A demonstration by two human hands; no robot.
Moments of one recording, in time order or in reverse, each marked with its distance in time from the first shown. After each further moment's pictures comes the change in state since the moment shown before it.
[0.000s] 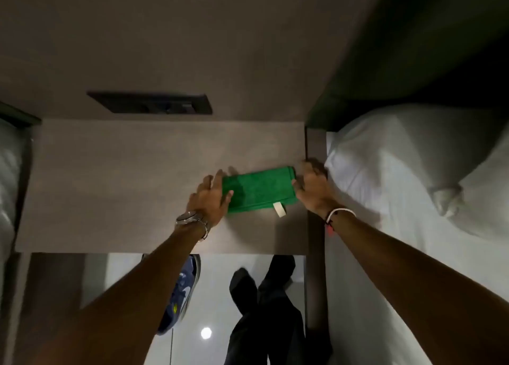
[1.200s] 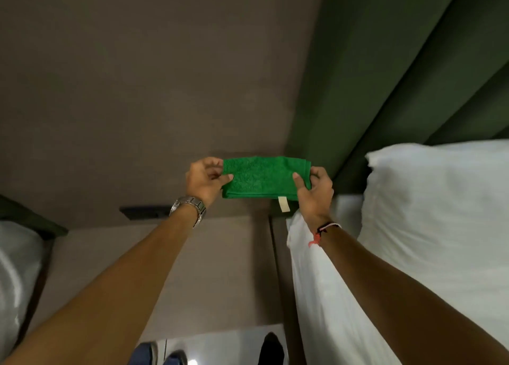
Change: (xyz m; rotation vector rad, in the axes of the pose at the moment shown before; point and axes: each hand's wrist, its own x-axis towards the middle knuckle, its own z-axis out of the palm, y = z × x) left_hand -0.057 0.184 -0.262 -0.866 0.391 0.203; right_hand -0.082 -0.116 -0.236 0.908 0.777 -0.124
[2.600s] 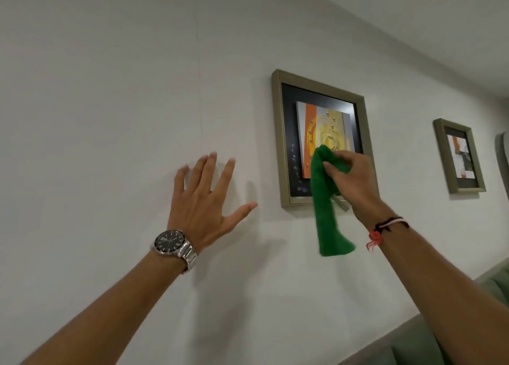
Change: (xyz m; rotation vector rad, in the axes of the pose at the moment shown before) left_hand -0.024 0.745 0.061 0.676 0.857 1.674; right_hand 0.221 -0.680 -0.367 0.046 0.589 -0.902
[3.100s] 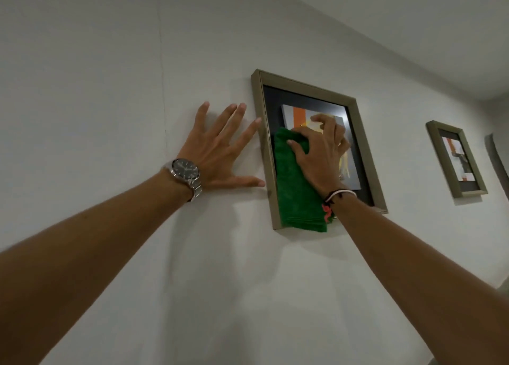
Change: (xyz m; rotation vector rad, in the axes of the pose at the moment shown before) left_hand 0.156 0.000 0.054 0.273 -0.043 0.405; right_hand 0.097 0.030 0.068 -0.460 0.212 -0.421
